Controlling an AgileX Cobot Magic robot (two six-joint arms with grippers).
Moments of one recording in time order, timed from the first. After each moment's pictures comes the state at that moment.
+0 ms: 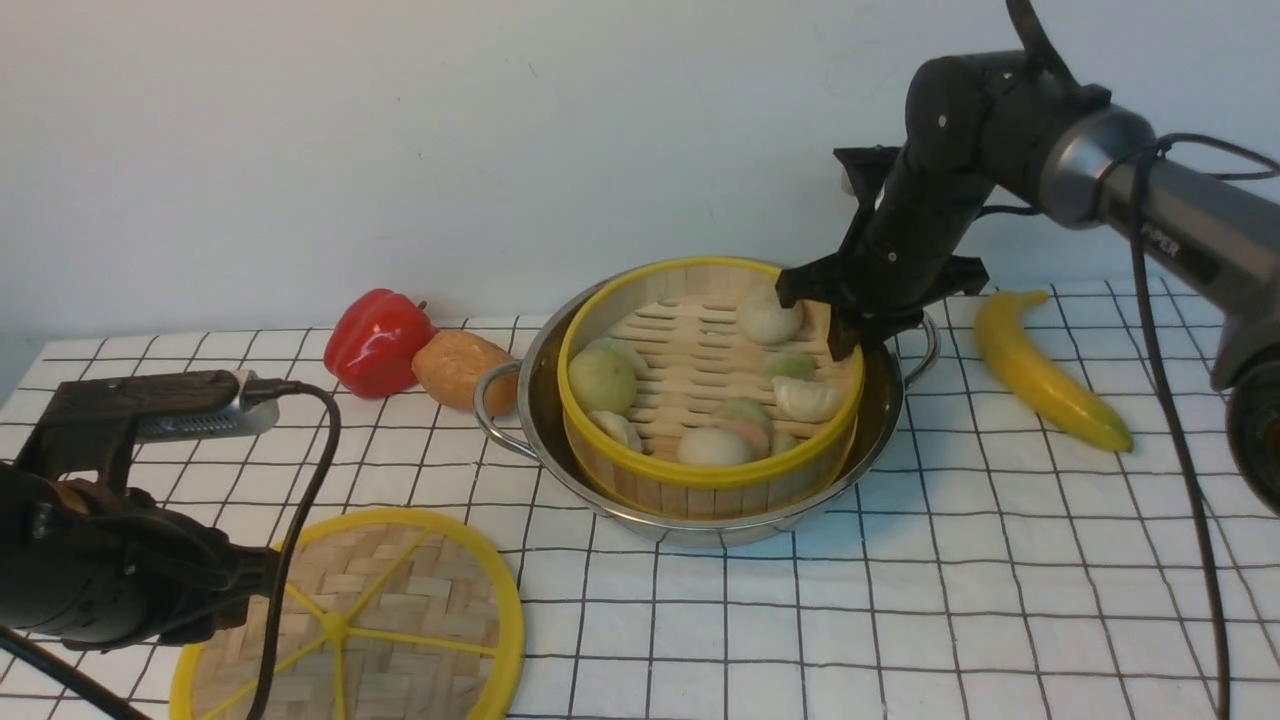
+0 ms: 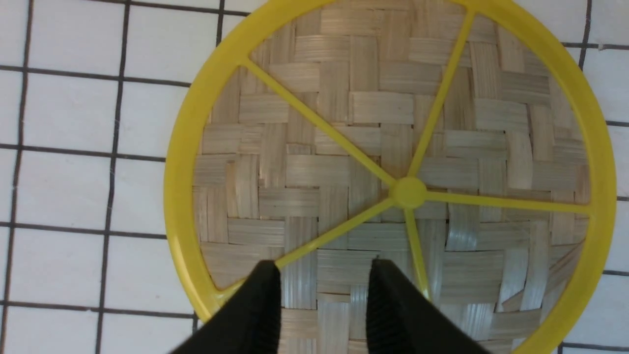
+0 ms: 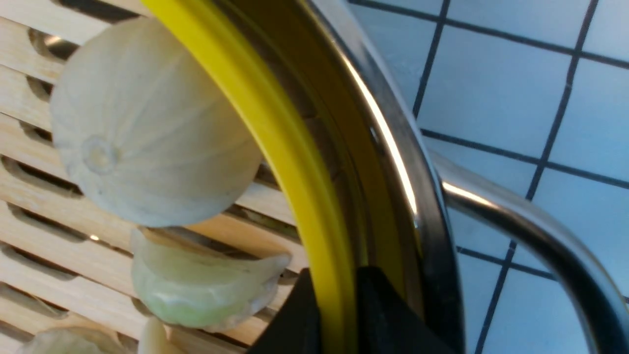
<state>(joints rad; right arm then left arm) 0.32 2.41 -2.23 0.15 1.26 0.22 0.02 1.28 -0.73 -0.09 0.71 0.04</state>
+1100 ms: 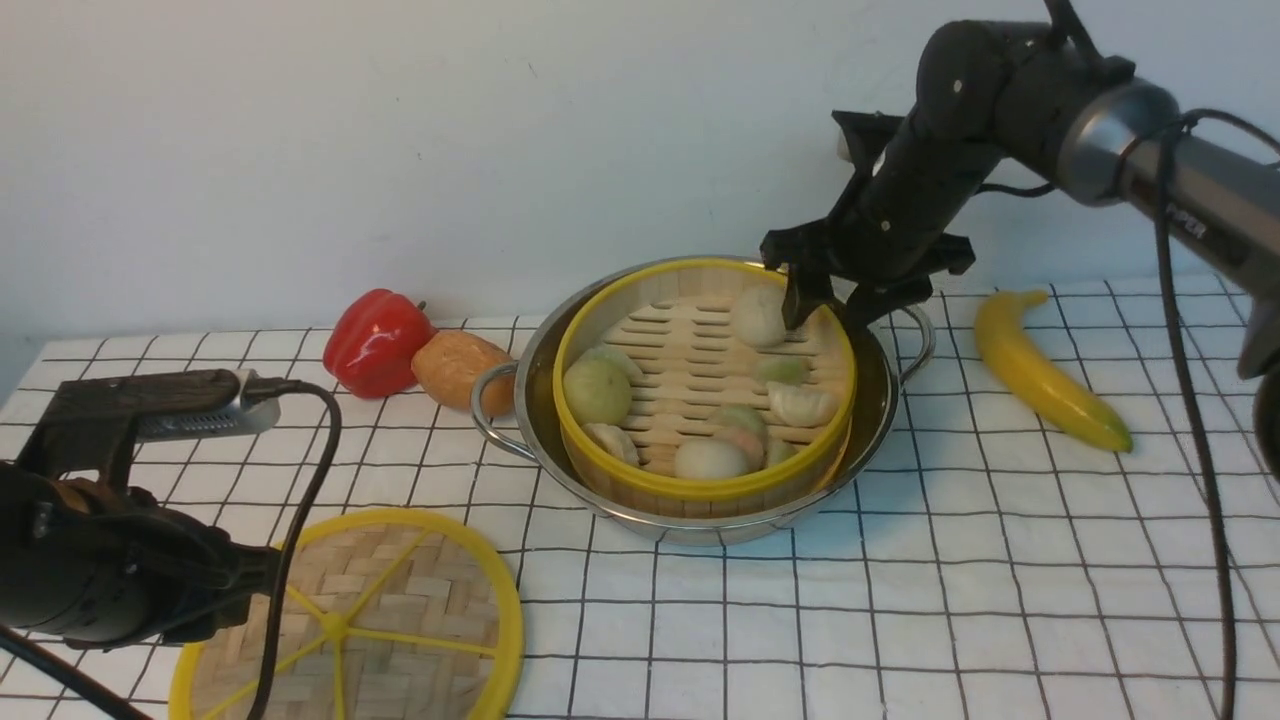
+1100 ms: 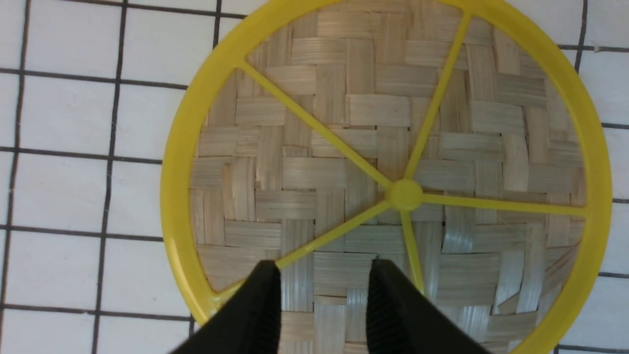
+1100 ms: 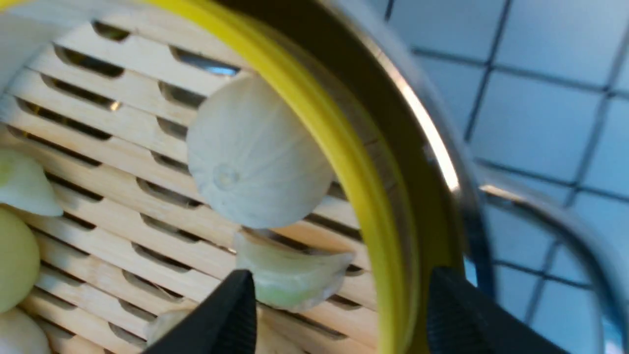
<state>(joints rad) 0.32 2.35 -2.23 0.20 1.23 0.23 0.02 1.28 -0.73 -0.10 0.70 0.04</state>
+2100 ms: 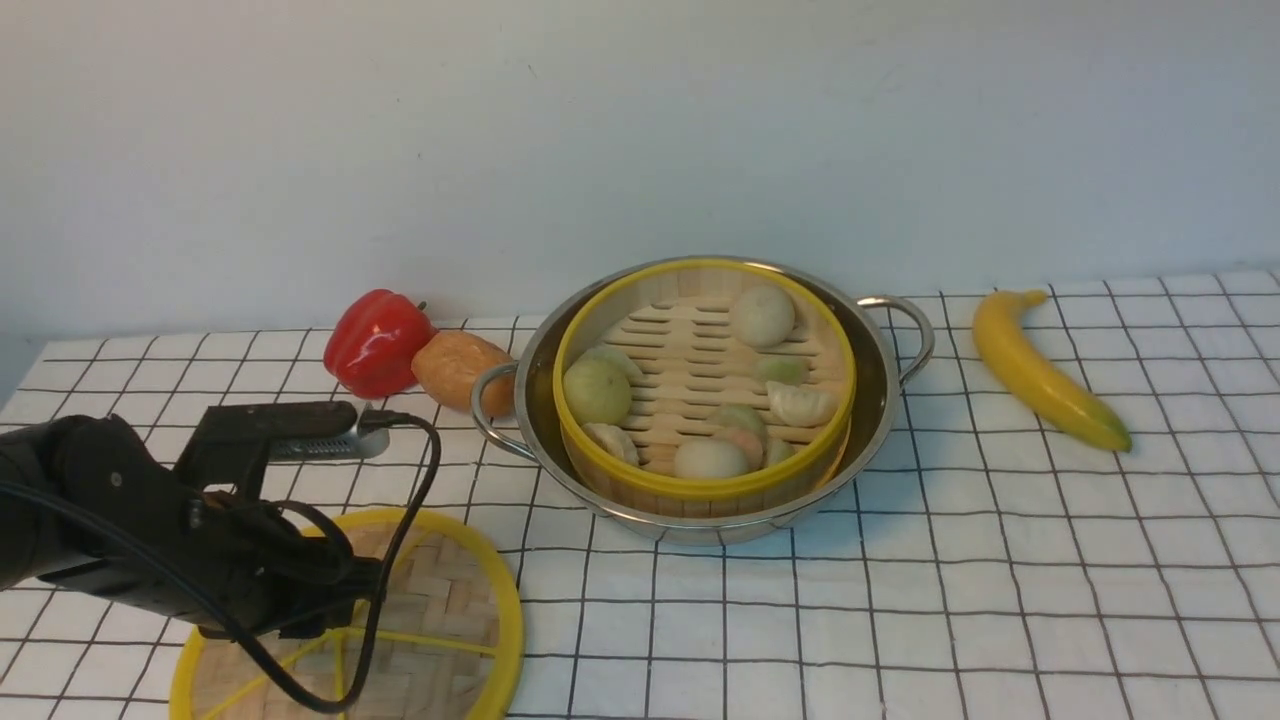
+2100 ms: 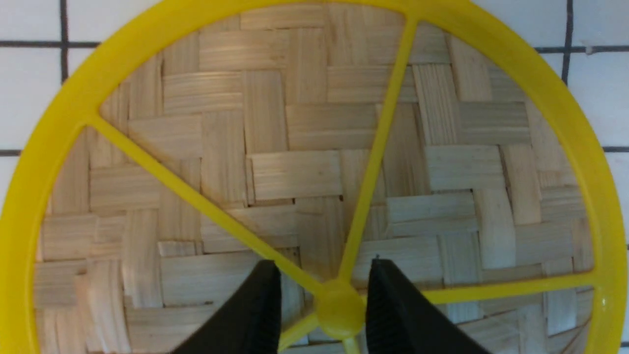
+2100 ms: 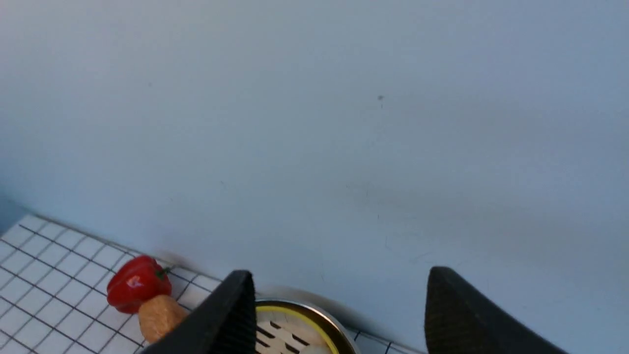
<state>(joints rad) 0.32 1.50 -2.23 0.10 1.23 0.07 -0.05 1.56 -0.73 -0.25 0.47 0.20</state>
